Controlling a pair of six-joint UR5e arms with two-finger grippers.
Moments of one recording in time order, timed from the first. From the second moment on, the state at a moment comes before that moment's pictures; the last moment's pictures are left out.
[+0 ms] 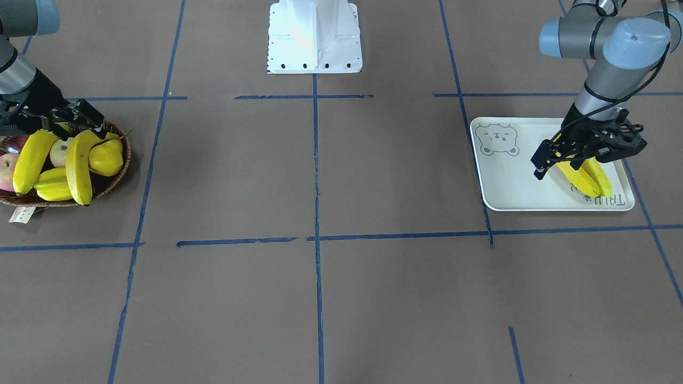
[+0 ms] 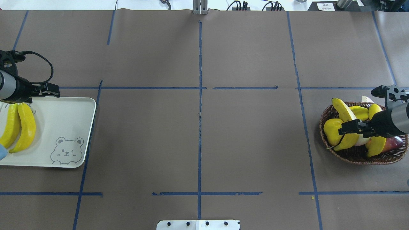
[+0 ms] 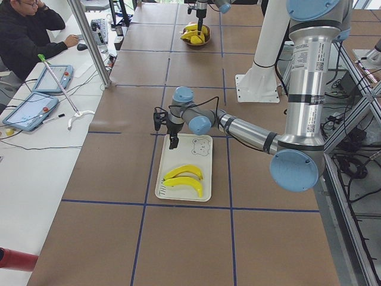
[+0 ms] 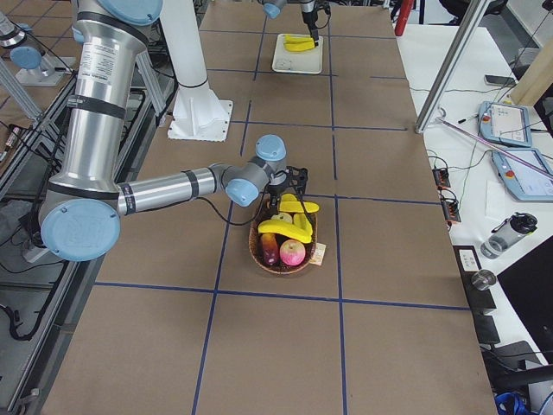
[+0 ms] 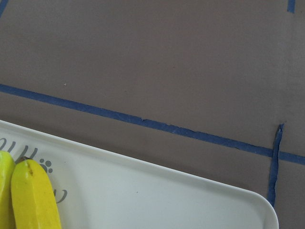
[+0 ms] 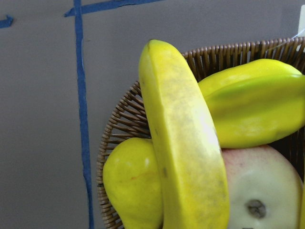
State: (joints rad) left arm -0.91 -1.59 -1.84 -2.00 -1.93 -1.14; right arm 0.85 -1.78 1.93 -0.96 2.15 1.07
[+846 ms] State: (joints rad) left arm -0.91 -1.59 -1.84 -1.99 -1.93 -1.14; right arm 0.91 -1.77 1.92 -0.96 2.19 1.07
